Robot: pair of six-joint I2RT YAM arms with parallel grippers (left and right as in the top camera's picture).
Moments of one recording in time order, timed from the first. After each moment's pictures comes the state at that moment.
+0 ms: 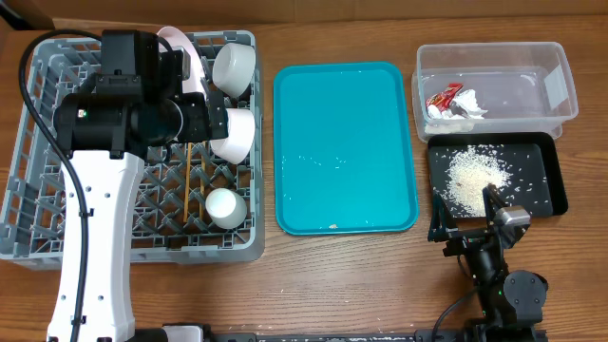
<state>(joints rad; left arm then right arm) -0.03 1.51 1.73 -1.26 0.12 -0.16 0.04 0.01 0.02 -0.02 -0.15 0.23</state>
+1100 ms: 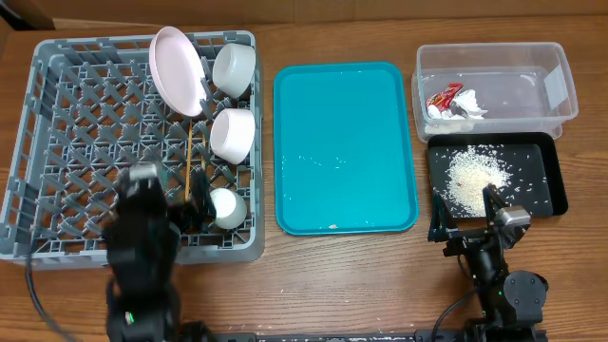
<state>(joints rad) 0.15 0.51 0.39 -0.24 0.12 -0.15 0.04 0.01 0.02 -0.02 -0.15 0.23</state>
